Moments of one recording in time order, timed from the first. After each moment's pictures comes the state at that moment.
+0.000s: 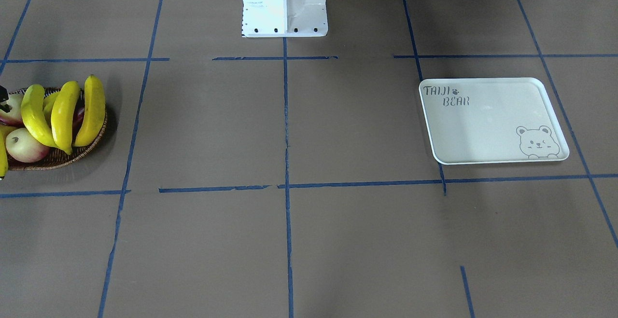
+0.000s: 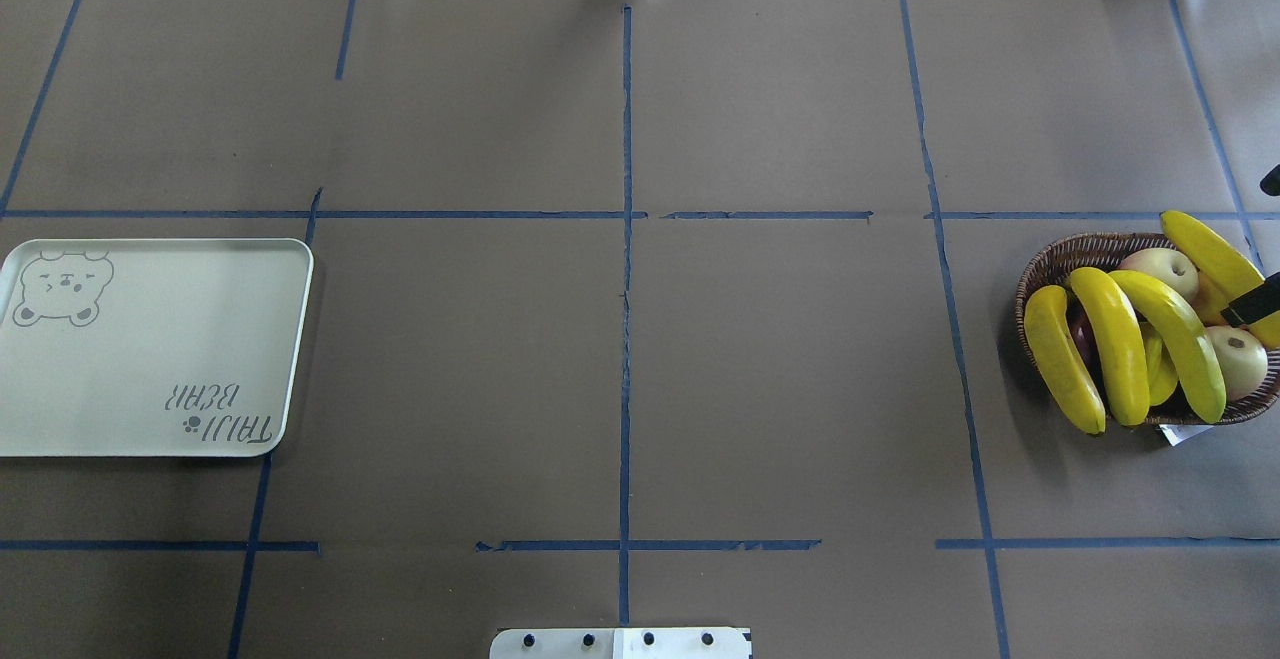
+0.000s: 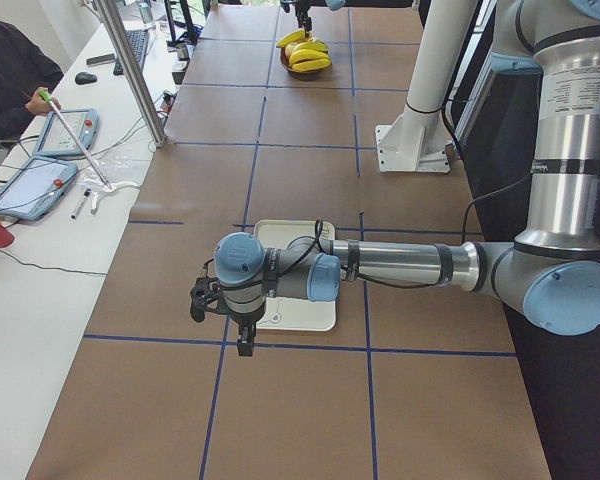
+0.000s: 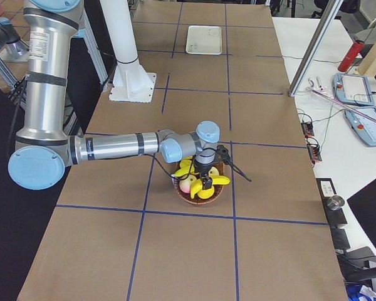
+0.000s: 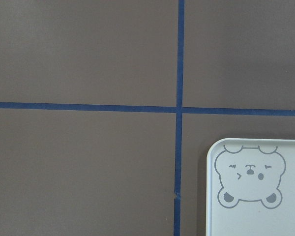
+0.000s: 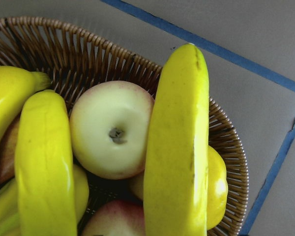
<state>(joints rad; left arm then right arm) -1.59 -1.56 -1.61 -1.63 -2.37 -0.07 1.17 -1.70 1.76 -1.37 2.21 0.06</state>
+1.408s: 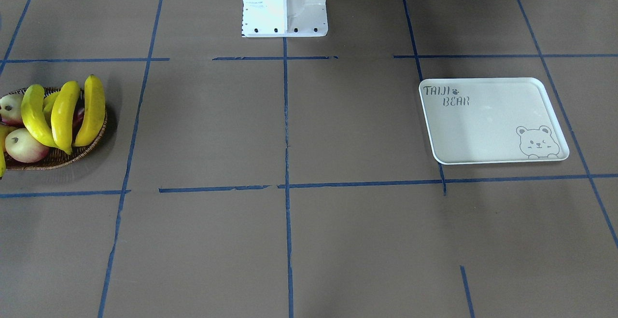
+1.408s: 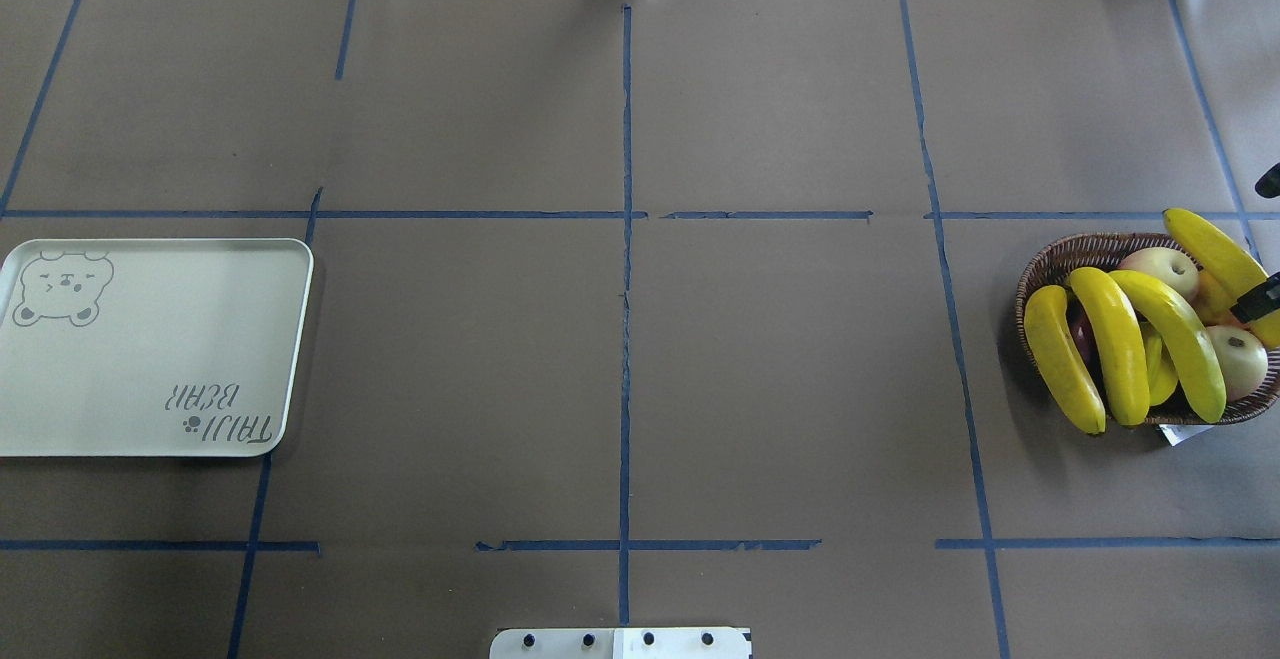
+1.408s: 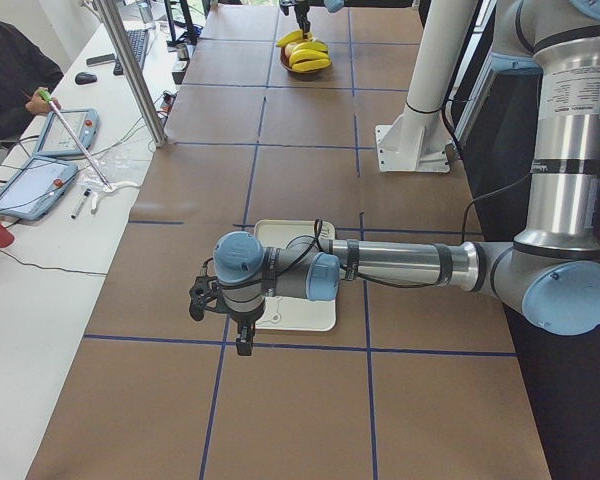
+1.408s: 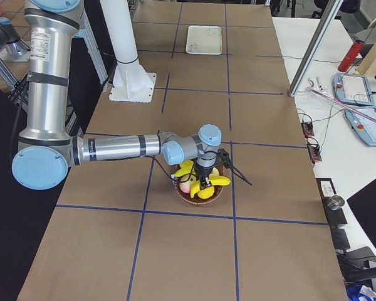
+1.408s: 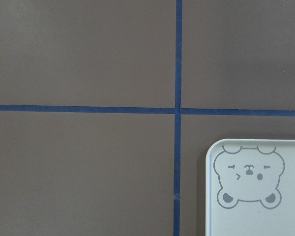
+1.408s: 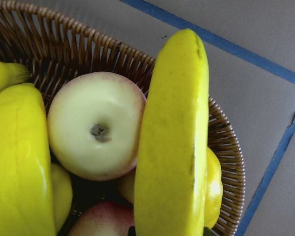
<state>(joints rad) -1.59 -1.56 -1.61 -1.63 -2.37 -0.06 1.17 -1.69 1.74 -1.38 2.20 0.05</state>
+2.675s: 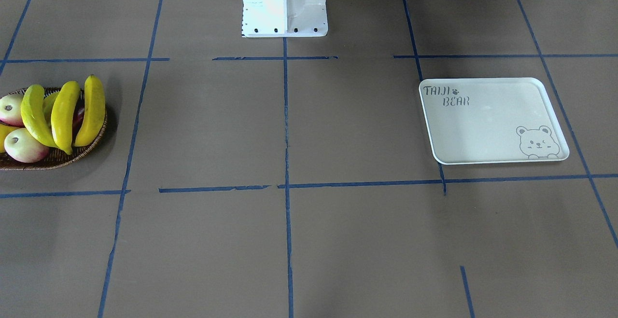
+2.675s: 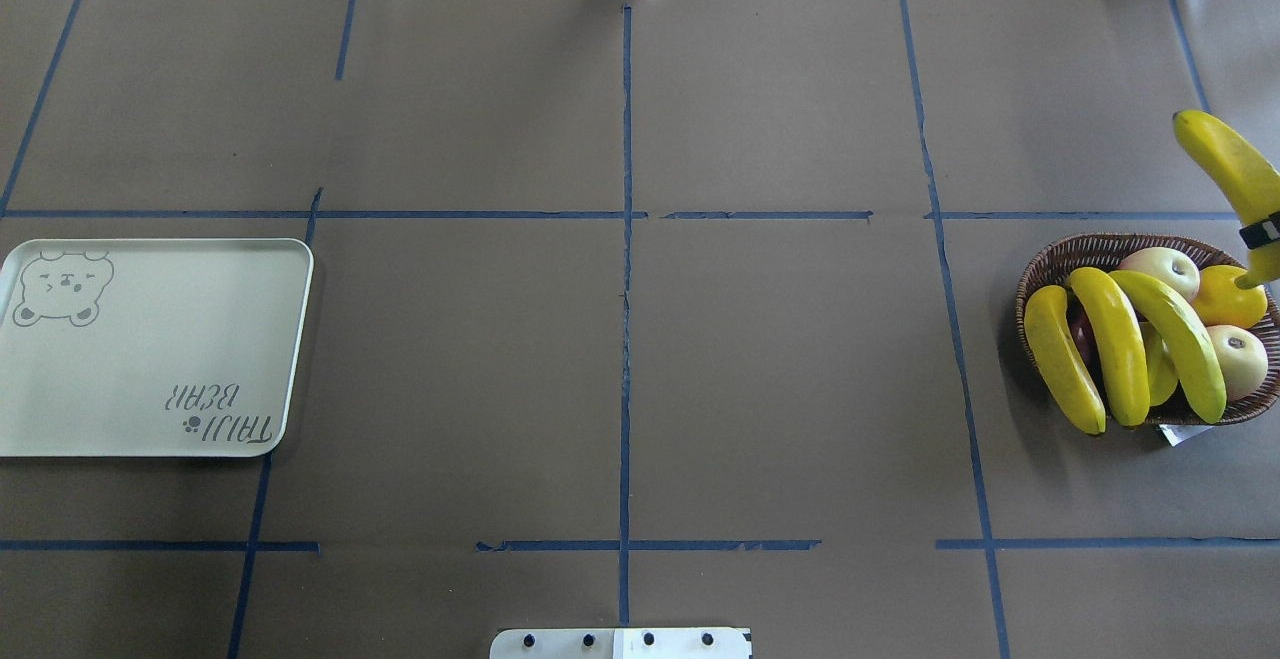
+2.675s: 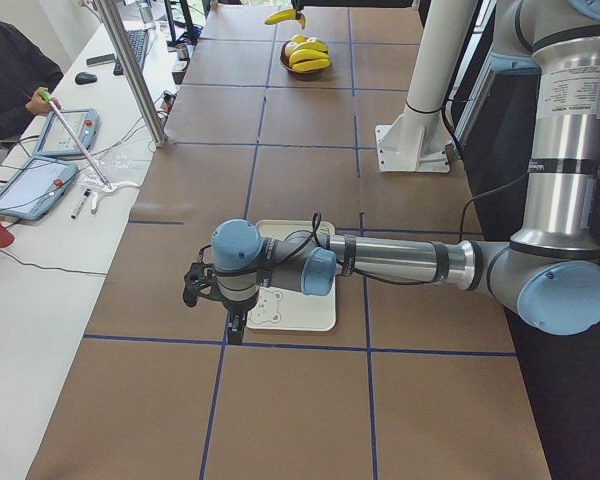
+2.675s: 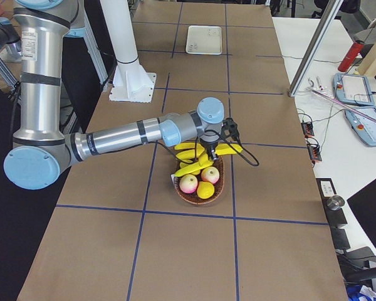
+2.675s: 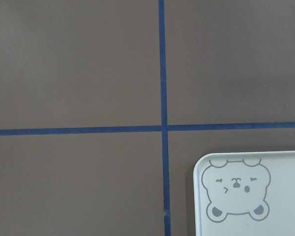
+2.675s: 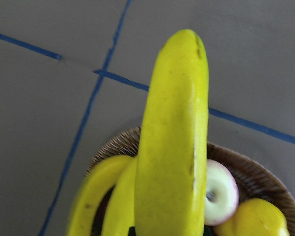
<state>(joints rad) -1.57 -1.59 -1.62 -1.69 -2.38 -0.11 1.33 -1.61 1.91 -1.43 2.50 0.13</state>
